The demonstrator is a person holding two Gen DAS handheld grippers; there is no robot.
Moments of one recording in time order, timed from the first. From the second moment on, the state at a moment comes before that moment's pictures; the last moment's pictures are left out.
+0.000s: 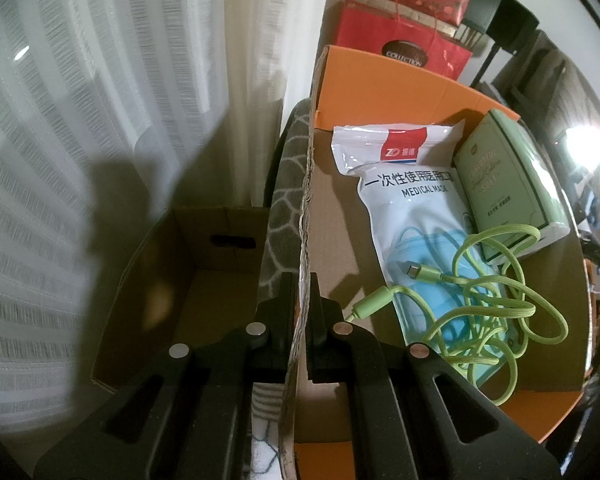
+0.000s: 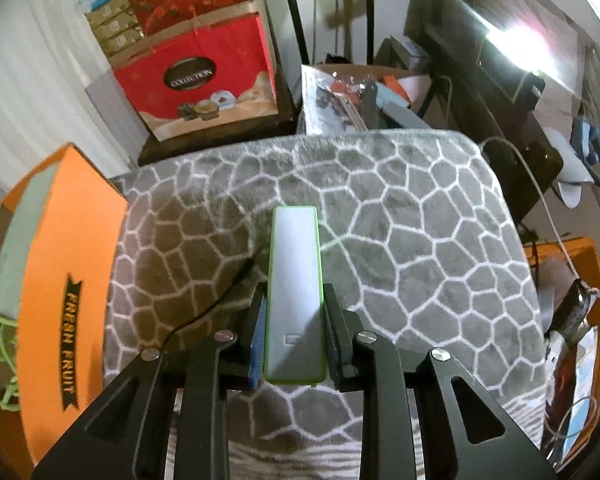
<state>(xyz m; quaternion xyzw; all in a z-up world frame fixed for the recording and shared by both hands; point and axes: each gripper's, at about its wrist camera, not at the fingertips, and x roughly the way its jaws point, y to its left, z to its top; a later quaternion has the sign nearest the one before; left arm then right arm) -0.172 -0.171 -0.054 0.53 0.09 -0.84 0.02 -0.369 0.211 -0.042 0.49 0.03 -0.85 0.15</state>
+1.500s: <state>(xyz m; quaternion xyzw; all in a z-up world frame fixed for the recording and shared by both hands) -0.174 -0.174 -0.056 0.53 0.10 -0.84 0.02 -0.251 0.064 0.064 0.40 0.08 -0.85 0.33</state>
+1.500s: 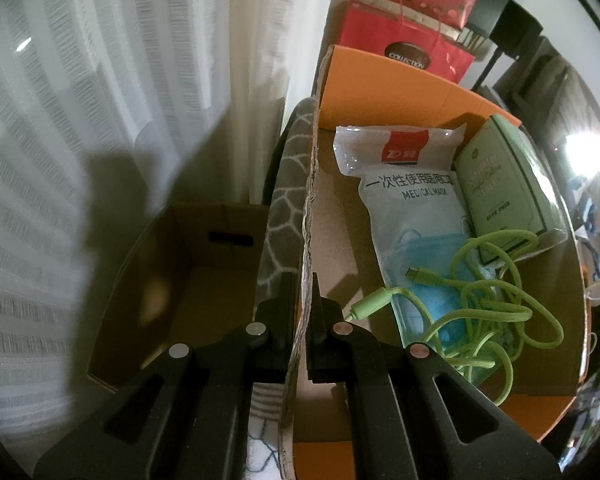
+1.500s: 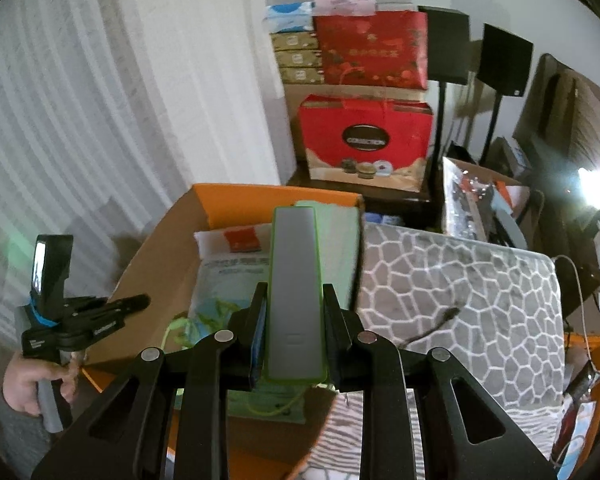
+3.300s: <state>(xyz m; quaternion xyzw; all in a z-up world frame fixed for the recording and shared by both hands) -0.173 -0.175 -0.056 0.53 0.12 -0.84 0.04 -0.206 0.007 -0.040 0.49 0.19 -0.77 0.36</state>
